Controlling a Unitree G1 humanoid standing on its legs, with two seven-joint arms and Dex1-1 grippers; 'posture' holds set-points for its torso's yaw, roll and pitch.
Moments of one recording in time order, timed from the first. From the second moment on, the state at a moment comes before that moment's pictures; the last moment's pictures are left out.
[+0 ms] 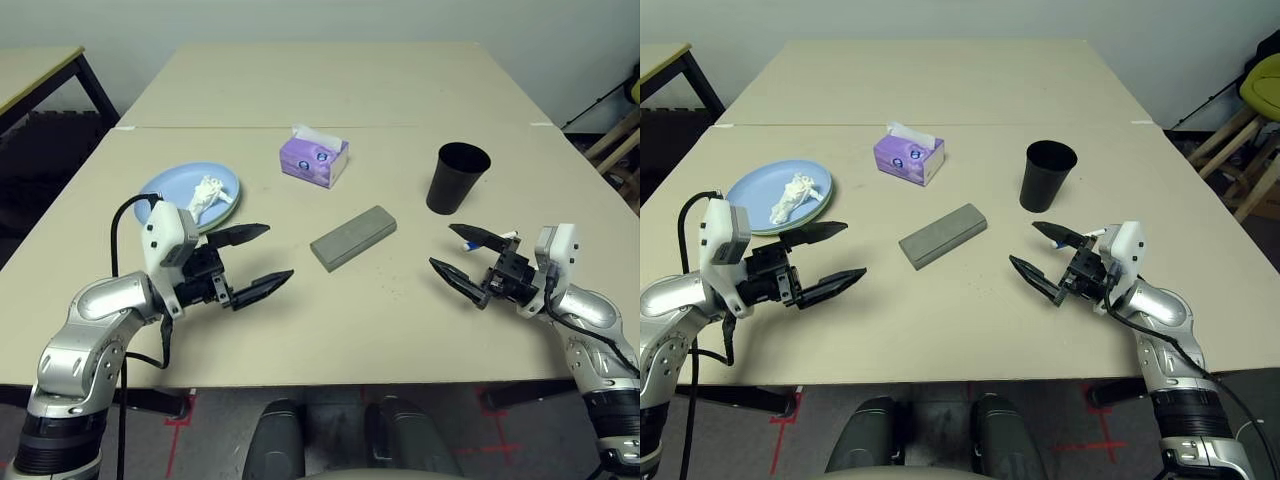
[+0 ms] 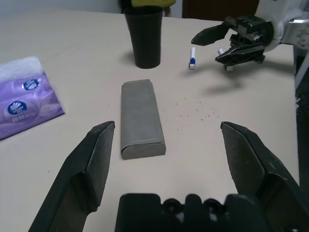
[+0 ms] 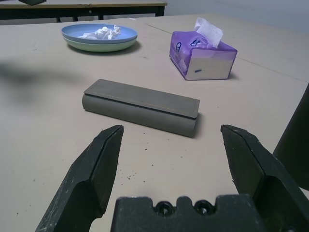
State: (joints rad) left arm -0.04 0.65 0.20 -0.38 -0.53 0.34 -1.05; right arm -0.14 -0.48 -0.12 0.19 0.40 -0.18 1.04
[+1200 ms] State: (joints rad) left arm 0.05 0.70 0.15 -0.37 -0.58 0.15 -1.22; right arm -0.17 -0.60 -0.12 0.22 0.36 -0.02 0.98
